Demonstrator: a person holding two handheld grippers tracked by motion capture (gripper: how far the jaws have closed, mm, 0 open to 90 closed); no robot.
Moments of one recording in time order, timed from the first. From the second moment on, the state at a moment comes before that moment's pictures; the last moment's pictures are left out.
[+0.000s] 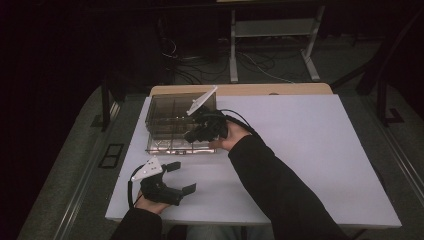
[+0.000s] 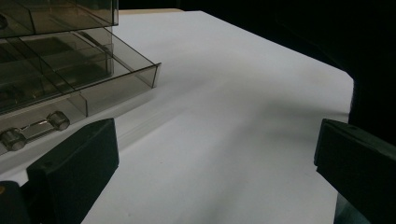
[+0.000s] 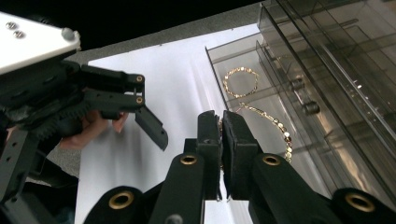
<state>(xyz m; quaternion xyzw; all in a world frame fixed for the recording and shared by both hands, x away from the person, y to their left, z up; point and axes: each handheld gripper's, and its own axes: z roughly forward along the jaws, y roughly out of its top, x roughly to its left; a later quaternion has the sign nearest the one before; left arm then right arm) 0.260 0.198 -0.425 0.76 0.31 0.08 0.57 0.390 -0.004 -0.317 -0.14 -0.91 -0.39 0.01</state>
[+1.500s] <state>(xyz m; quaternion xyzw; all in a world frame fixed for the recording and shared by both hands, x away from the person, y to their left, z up) 0.262 0.200 -0.425 0.76 0.31 0.08 0.57 0.427 0.082 -0.375 -0.12 -0.91 -0.40 0.04</state>
